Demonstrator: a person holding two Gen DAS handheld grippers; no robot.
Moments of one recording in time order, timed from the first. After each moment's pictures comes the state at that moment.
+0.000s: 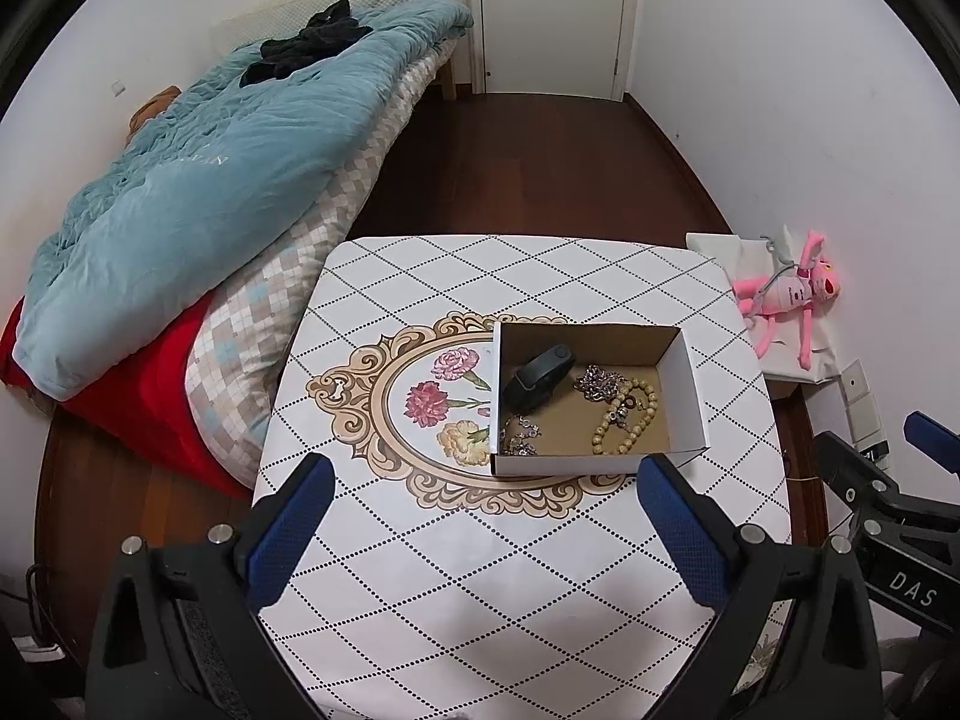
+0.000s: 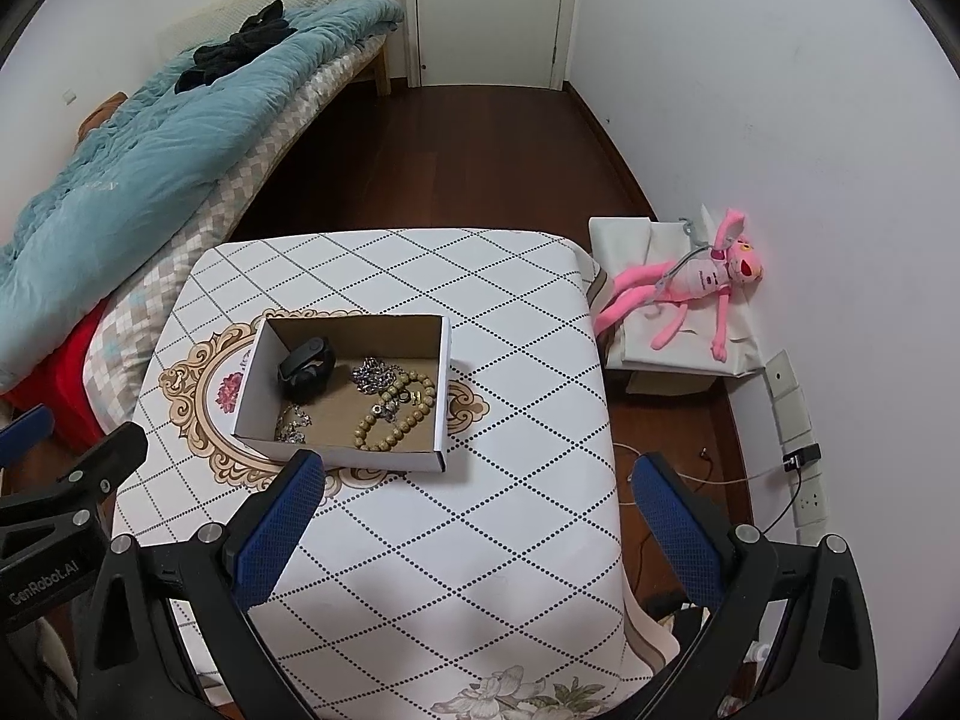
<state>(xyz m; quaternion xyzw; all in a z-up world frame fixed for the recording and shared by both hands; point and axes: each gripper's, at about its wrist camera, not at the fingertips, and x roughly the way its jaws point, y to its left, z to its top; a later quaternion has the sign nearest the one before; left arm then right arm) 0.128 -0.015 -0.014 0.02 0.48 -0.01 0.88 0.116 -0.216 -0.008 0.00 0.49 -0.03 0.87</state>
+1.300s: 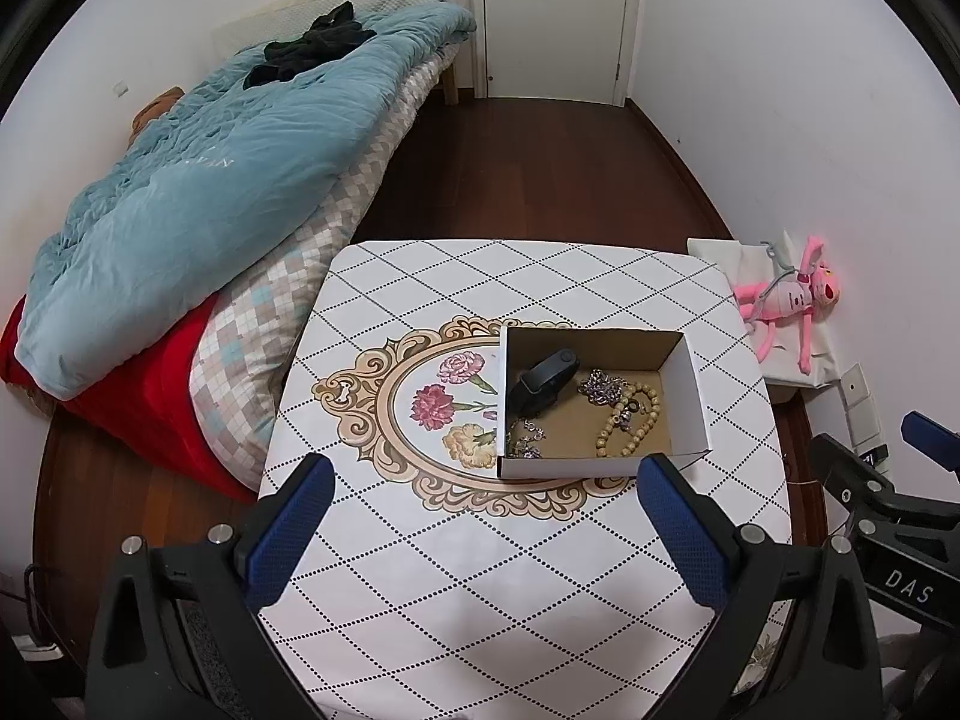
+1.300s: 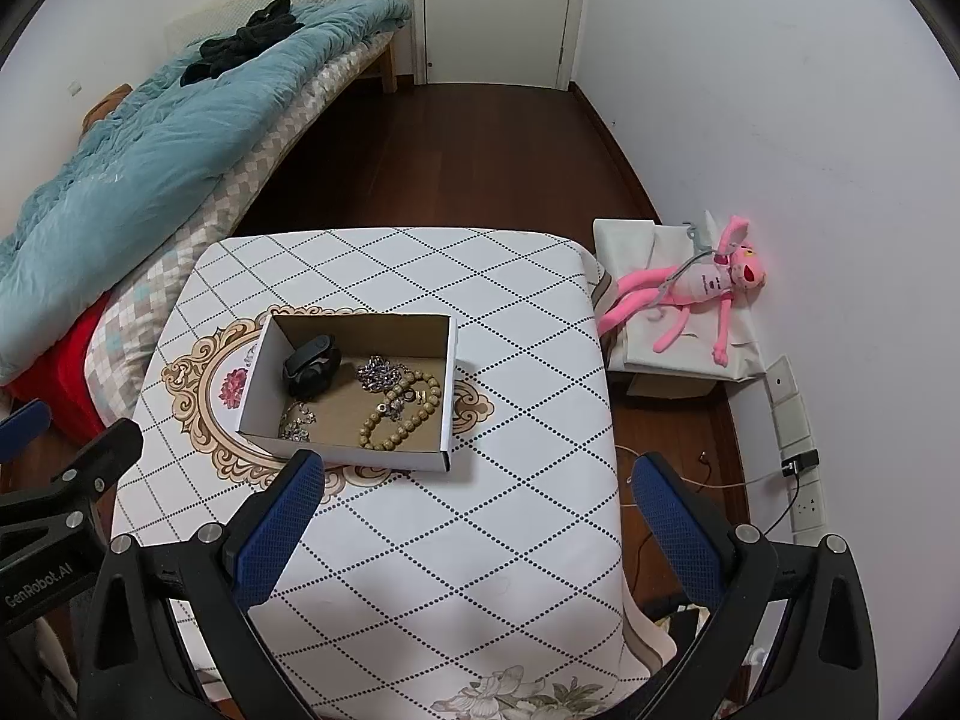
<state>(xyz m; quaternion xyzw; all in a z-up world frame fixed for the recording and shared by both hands) 0.127 -0.011 -0.007 0.01 0.48 -0.01 0.88 0.118 -0.216 -0.006 -0.01 0.50 -0.03 0.87</state>
